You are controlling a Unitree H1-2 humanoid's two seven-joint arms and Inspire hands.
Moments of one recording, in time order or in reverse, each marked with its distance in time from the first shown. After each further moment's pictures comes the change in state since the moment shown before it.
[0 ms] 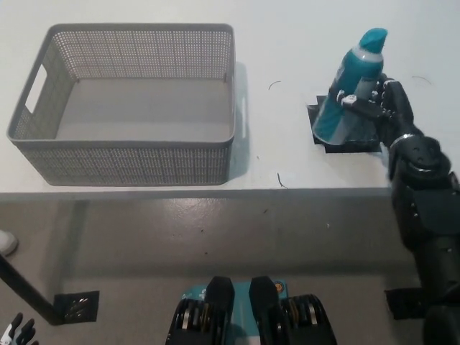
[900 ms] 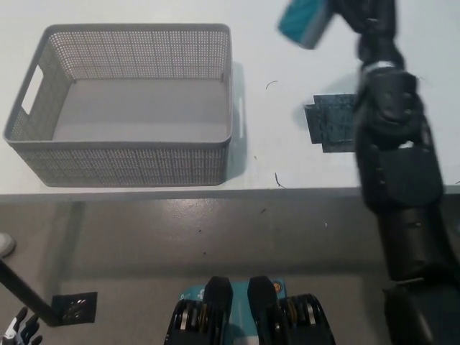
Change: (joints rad) left_arm -0.019 0.002 -0.009 -0.013 0.018 0.033 0.000; right_arm -0.134 0.113 0.146 -0.326 -0.020 -0.026 -0.091
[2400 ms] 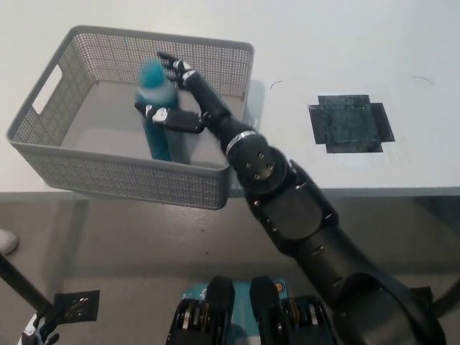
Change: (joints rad) left_arm -0.003 0.005 -0.051 -0.023 0.032 0.028 0.000; right_arm -0.016 0.127 0.280 0.375 -0.123 -0.161 0.175
